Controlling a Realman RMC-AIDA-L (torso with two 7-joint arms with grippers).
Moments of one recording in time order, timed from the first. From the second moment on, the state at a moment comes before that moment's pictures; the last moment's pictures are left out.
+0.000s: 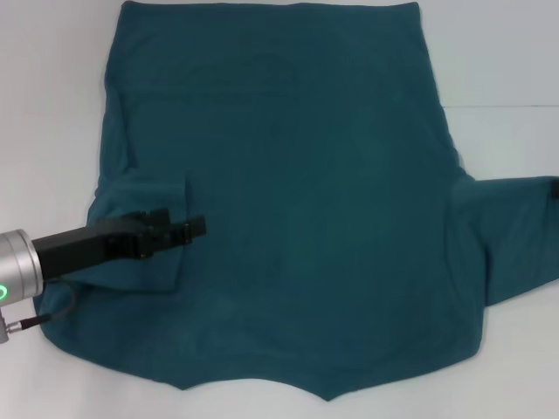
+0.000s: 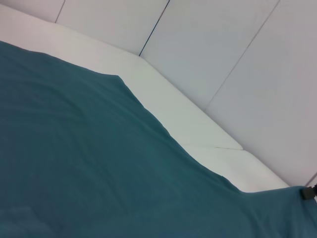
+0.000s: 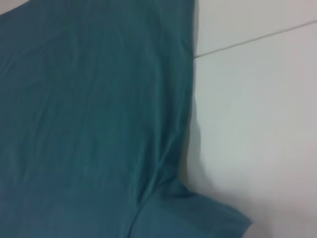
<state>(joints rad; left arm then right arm) -0.41 -2.16 0.70 0.83 1.95 1.37 -1.80 0.71 1.80 -0.65 -0.61 -2.47 -1.27 2.51</state>
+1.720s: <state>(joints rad) -0.42 -2.17 0.70 0.83 1.91 1.37 -1.80 0.83 1.90 -0.79 -0.63 -2.45 -1.33 2.57</state>
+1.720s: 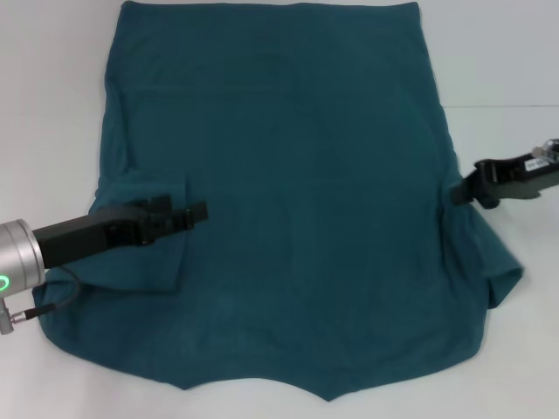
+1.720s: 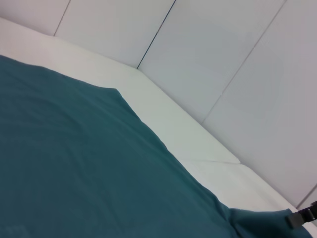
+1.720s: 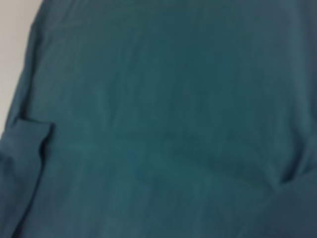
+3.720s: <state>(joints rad) -0.40 -2.17 0.68 0.83 1.84 1.35 -1.79 0.88 1.97 -0.90 -0.59 -2.30 -1.12 2.51</state>
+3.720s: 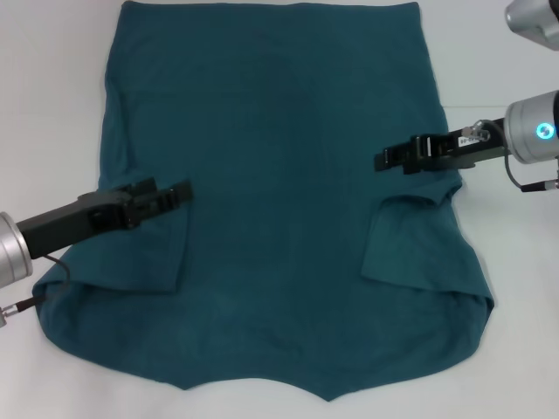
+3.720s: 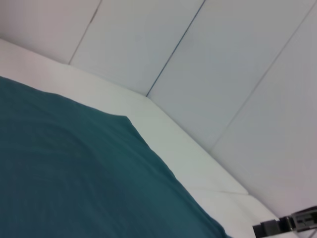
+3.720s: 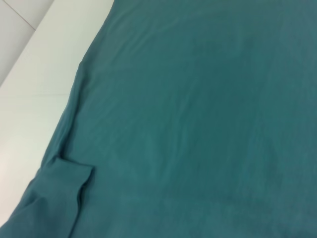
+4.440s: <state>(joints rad) -0.37 -2.10 0.45 0.95 1.98 1.64 -2.36 0.73 1.87 -0.70 -0.60 -2.18 -1.58 2.45</state>
